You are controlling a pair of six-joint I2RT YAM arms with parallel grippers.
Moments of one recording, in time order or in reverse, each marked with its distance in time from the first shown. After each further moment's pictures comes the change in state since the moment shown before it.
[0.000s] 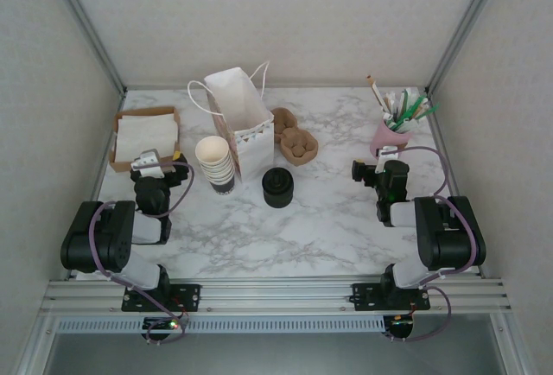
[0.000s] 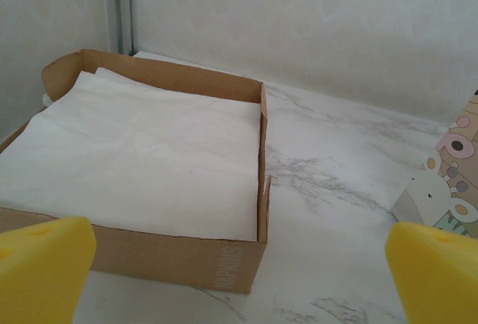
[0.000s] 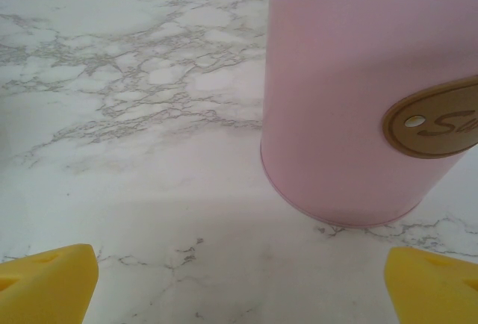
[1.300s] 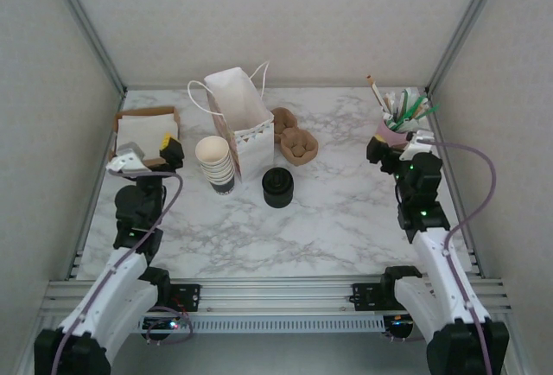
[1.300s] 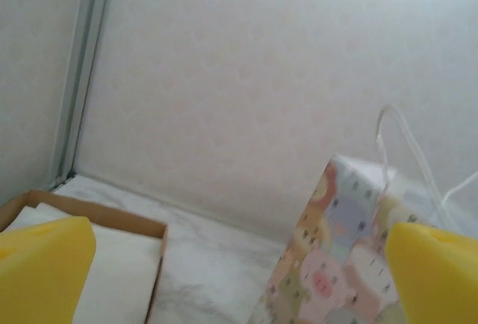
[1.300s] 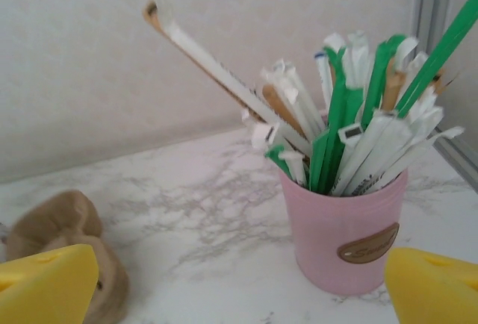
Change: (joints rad) left arm -0.178 -0.860 0.142 -0.687 -0.145 -0.173; right arm 0.006 -0.743 0.235 -0.752 -0.016 0.227
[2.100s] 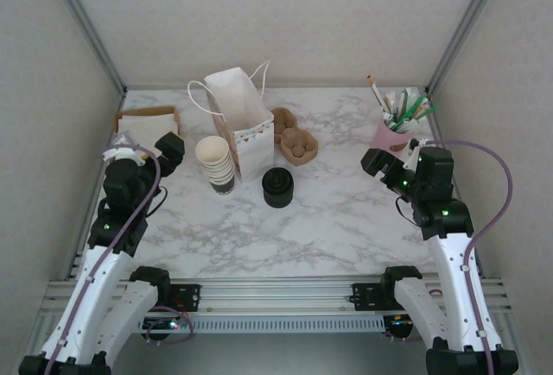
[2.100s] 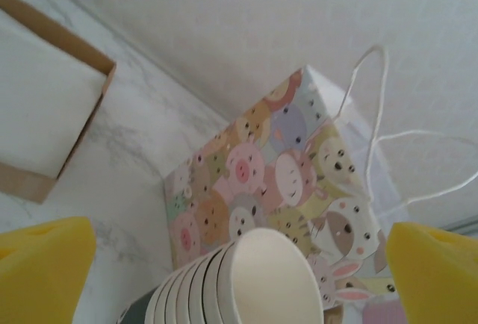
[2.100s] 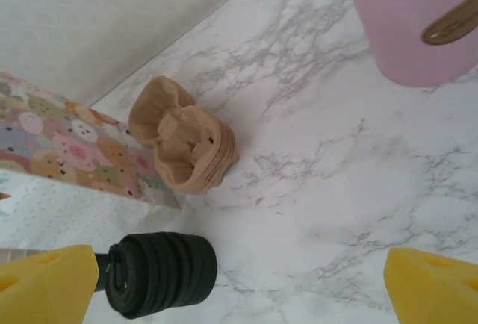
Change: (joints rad) left arm 0.000 0.021 0.367 -0.784 0.215 -0.430; right arm 0.000 -0.031 0.277 -0.684 -0.270 0.310
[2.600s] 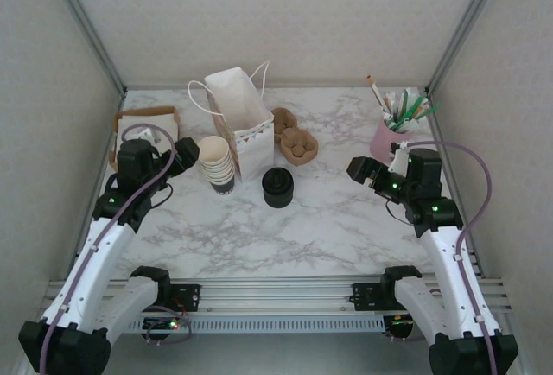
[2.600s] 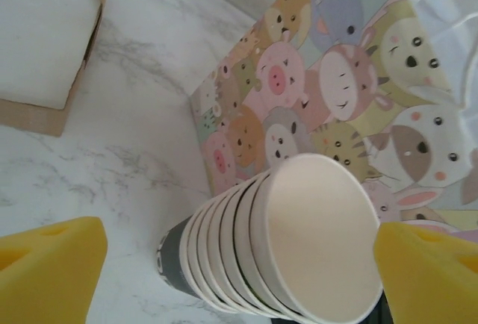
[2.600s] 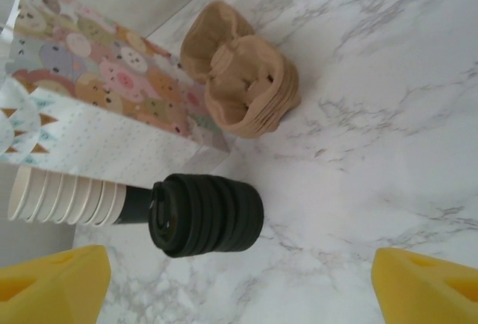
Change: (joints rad) left arm 0.002 0.190 0.121 -0.193 0.129 0.137; right arm 0.038 0.048 -0.093 0.101 -0.226 -0.017
